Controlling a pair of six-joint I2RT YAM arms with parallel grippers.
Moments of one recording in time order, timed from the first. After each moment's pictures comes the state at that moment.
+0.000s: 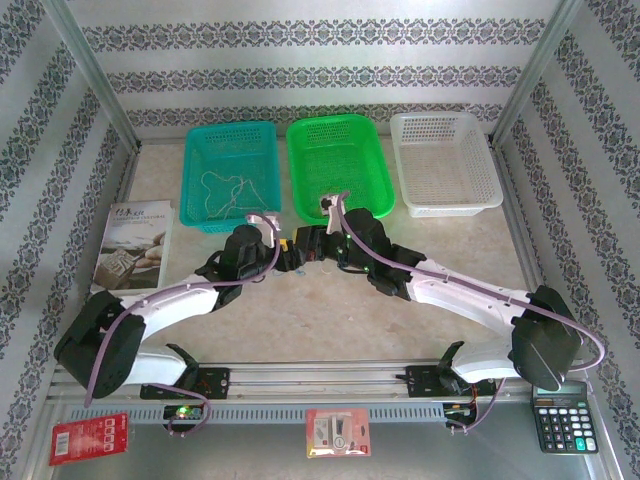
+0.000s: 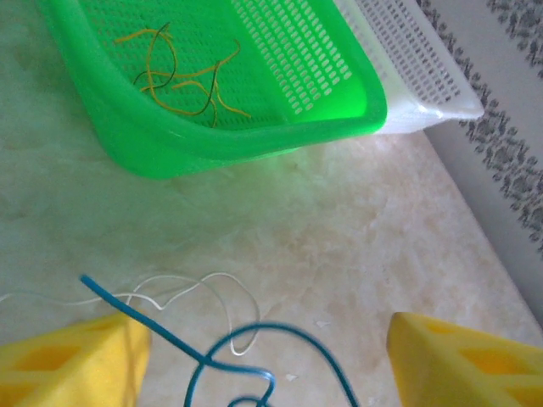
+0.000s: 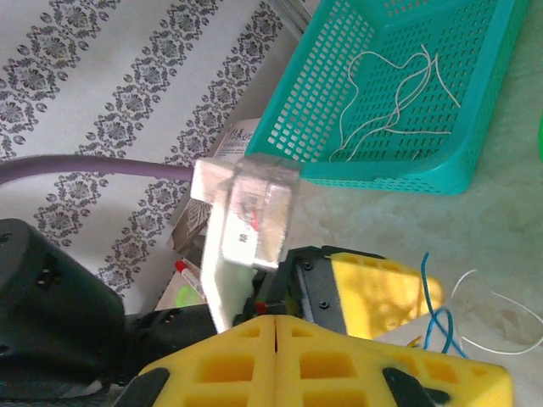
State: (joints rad) left arm -0.58 1.33 0.56 0.34 0.18 -0.60; right arm 0.86 1.33 0.88 0.13 -0.15 0.76
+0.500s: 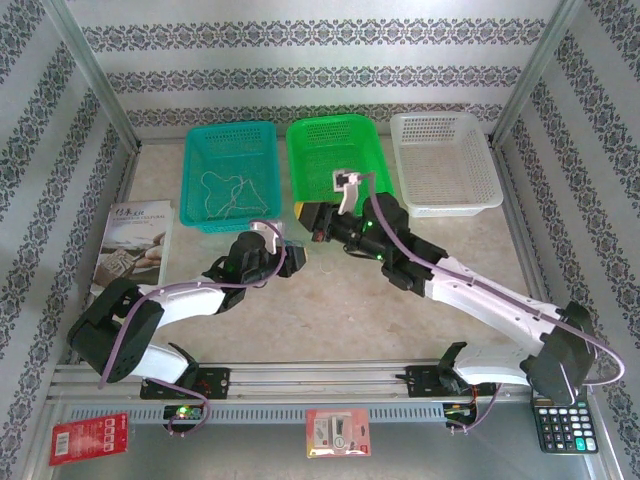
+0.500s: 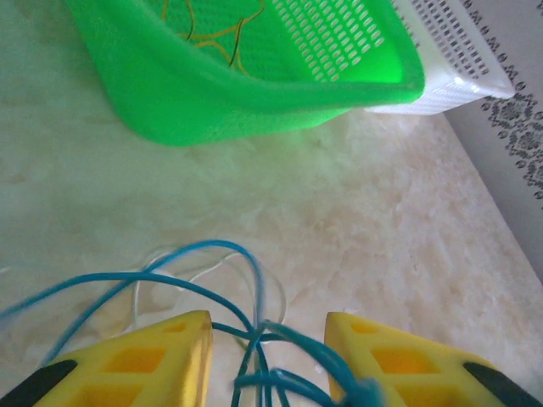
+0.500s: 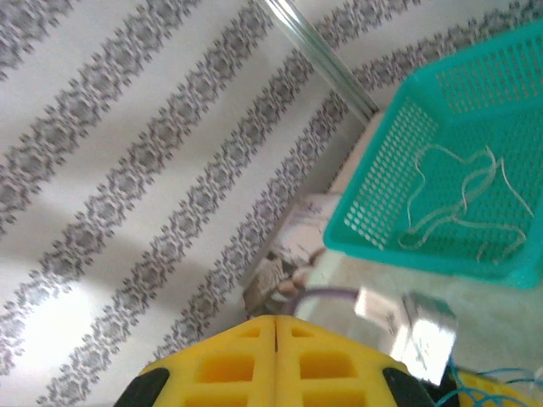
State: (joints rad) left arm -0.58 1.42 0.50 0.46 0.19 -0.61; right arm 0.82 1.23 1.01 0.13 -0.17 0.79
